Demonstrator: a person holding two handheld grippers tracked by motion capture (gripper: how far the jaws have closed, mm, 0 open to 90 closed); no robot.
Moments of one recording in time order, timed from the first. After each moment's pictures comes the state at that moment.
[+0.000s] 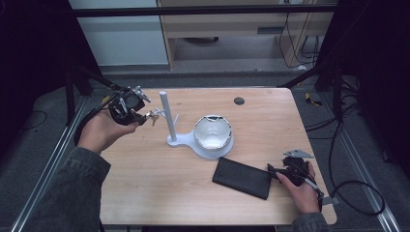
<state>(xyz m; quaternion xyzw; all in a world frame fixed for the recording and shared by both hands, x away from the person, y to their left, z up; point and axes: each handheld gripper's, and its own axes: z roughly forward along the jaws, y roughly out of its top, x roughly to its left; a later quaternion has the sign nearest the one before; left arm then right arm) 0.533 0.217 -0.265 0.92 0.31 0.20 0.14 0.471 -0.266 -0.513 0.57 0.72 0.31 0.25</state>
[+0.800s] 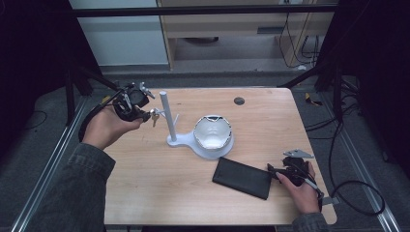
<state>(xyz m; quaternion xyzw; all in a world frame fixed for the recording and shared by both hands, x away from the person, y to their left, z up) 0.538 0.205 -0.258 0.92 0.31 0.20 0.15 0.471 -0.266 -0.513 0.56 0.72 0.31 0.25</state>
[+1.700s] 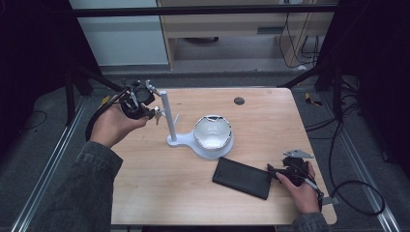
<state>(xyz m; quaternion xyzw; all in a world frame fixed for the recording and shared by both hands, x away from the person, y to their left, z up) 0.543 0.192 -0.260 0.91 0.31 0.21 0.16 0.471 -0.266 -0.513 0.56 0.72 0.31 0.25</state>
